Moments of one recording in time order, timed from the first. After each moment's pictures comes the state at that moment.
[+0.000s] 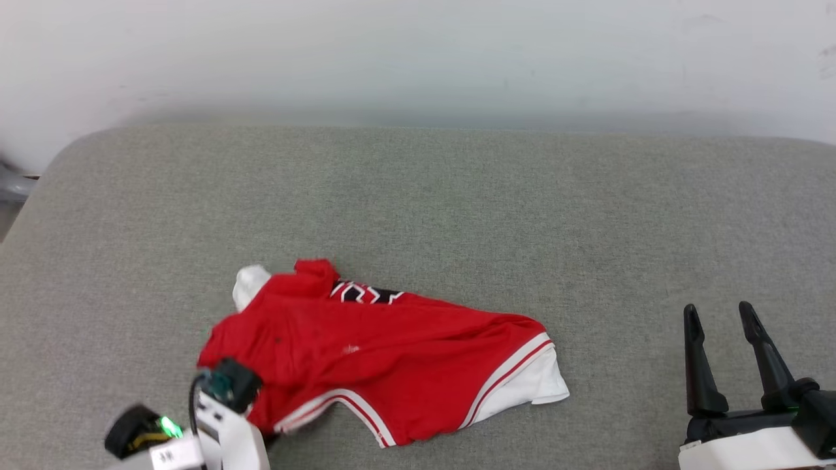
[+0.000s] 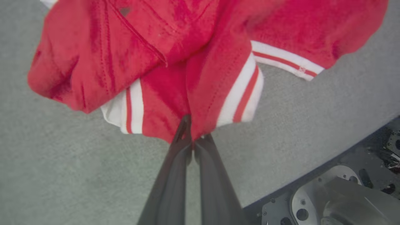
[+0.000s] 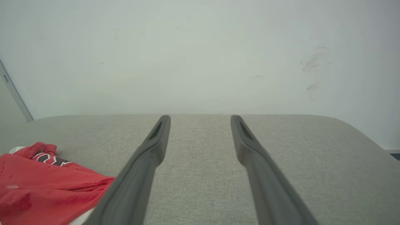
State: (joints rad) left arm -0.55 0.88 -1.23 0.11 -1.02 0.15 0.21; right arm 0.08 -0.05 -0.09 -0.04 0.13 0.13 -0.26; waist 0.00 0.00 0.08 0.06
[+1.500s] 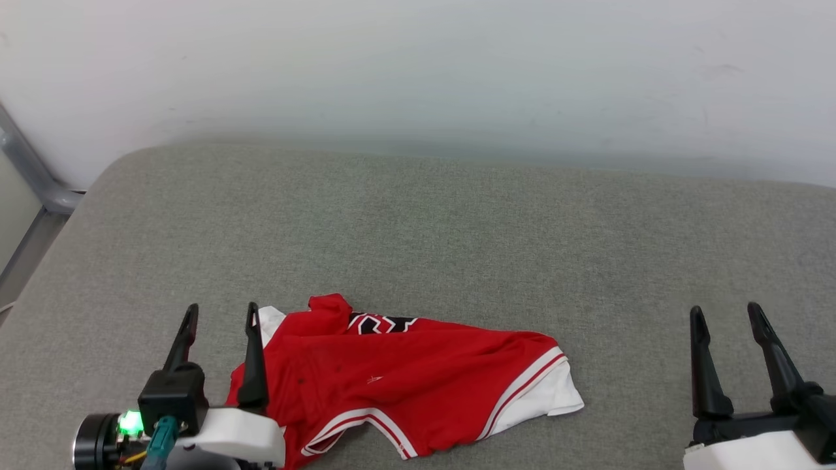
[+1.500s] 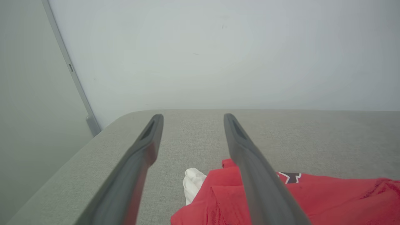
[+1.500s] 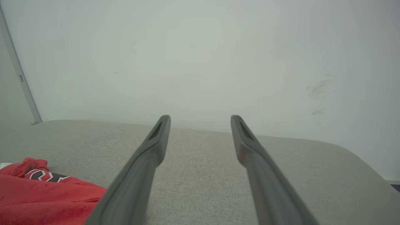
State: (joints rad) left arm -0.12 0.59 -0.61 -0.09 -0.58 0.61 -0.26; right arm 0.10 -0.05 -0.10 -0.06 0.08 0.13 -0.26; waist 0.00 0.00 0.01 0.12
